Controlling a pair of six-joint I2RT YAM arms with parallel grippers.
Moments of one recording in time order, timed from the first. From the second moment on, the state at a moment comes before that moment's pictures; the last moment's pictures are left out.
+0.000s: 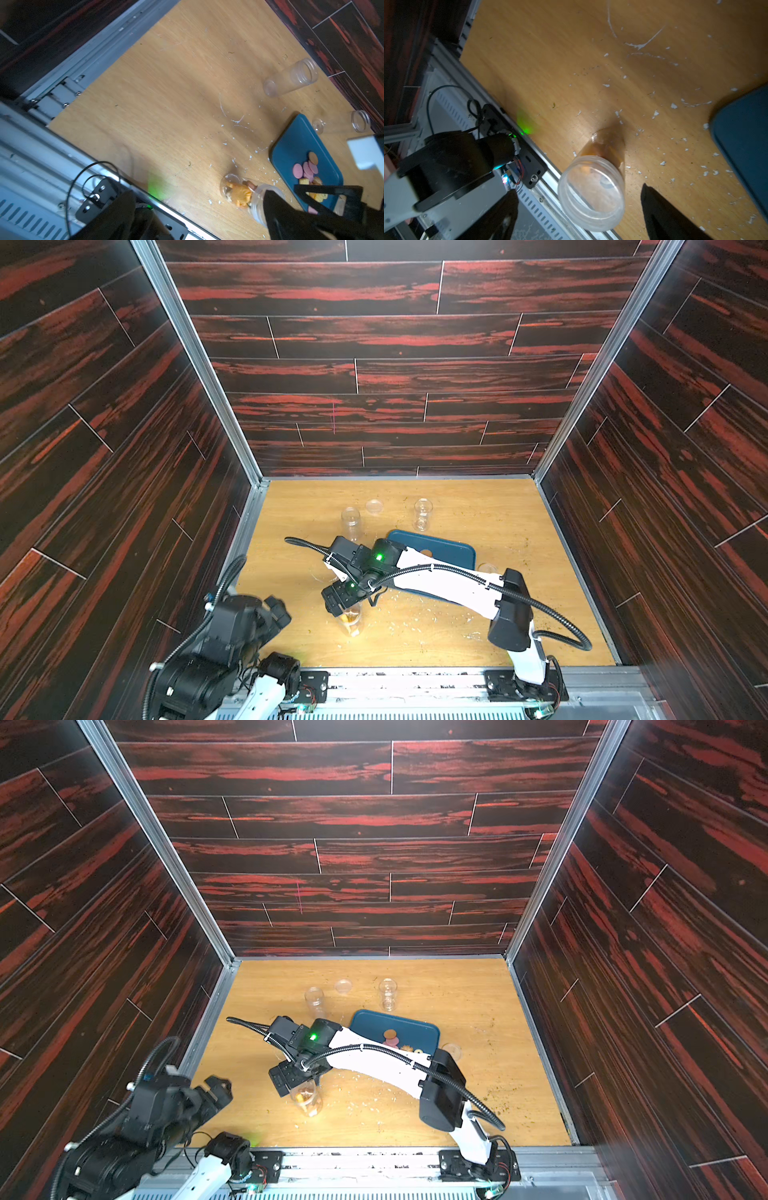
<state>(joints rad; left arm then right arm) -0.28 0.42 1.04 -1.52 -0.27 -0.92 1.22 2.08 2.01 -1.08 -0.13 0.55</state>
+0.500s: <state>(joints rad) -0.28 0.42 1.01 -1.54 -0.30 -0.94 1.21 2.19 2.09 -1.15 -0.17 0.56</state>
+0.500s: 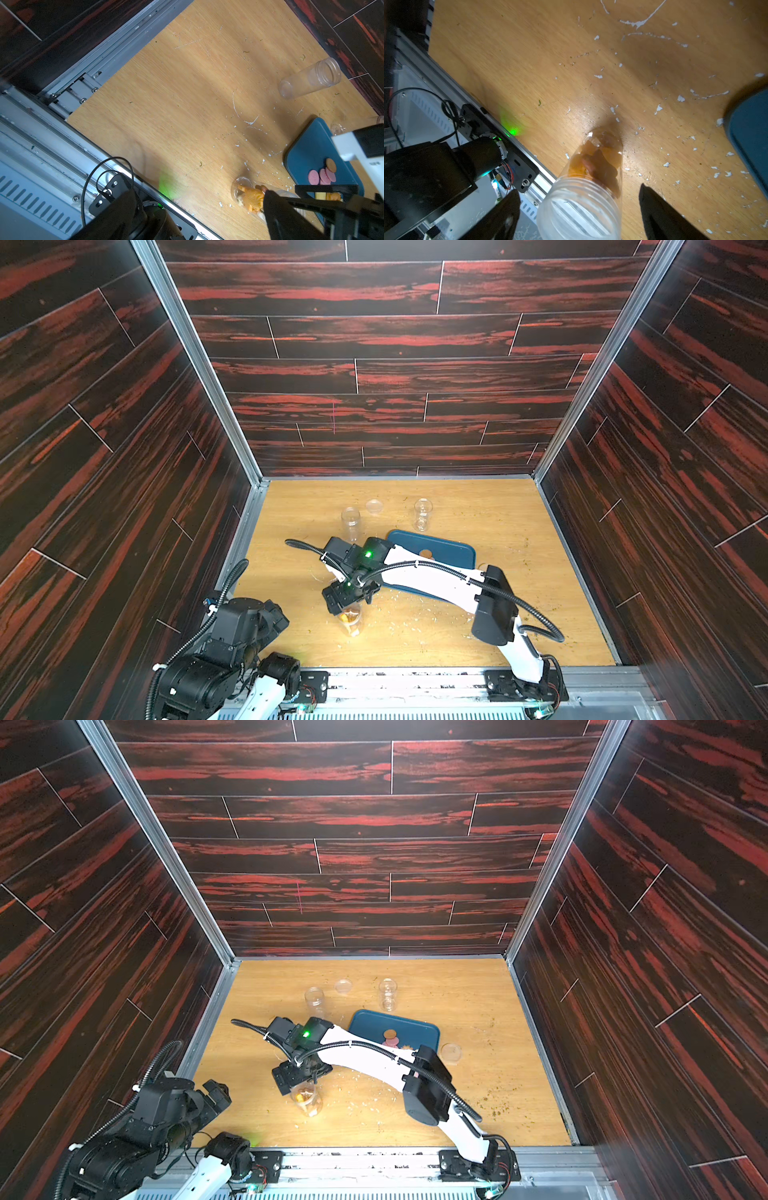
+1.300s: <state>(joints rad) -0.28 0.42 0.98 -1.50 -0.26 -0.93 1.23 2.22 2.11 -1.27 -0.15 0.53</state>
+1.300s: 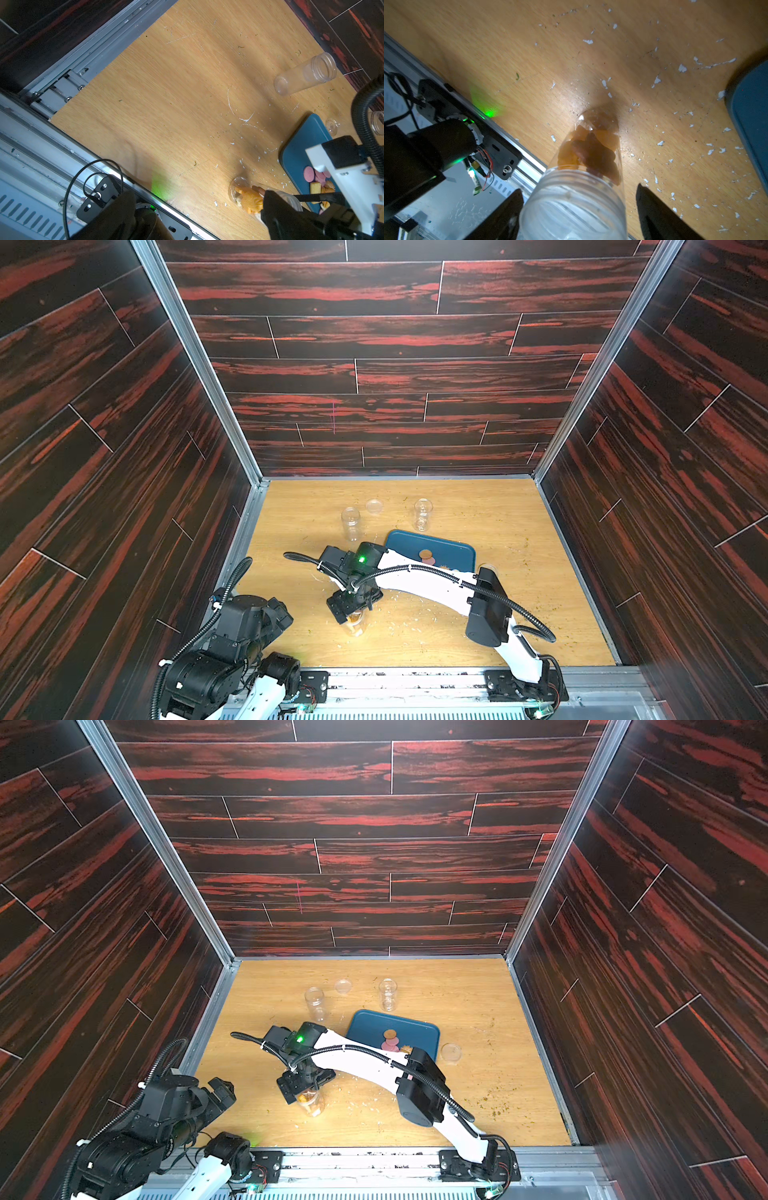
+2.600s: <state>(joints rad) -0.28 0.39 0.89 -1.34 -0.09 -0.94 1.06 1.86 1.58 -1.05 -0.21 0.63</state>
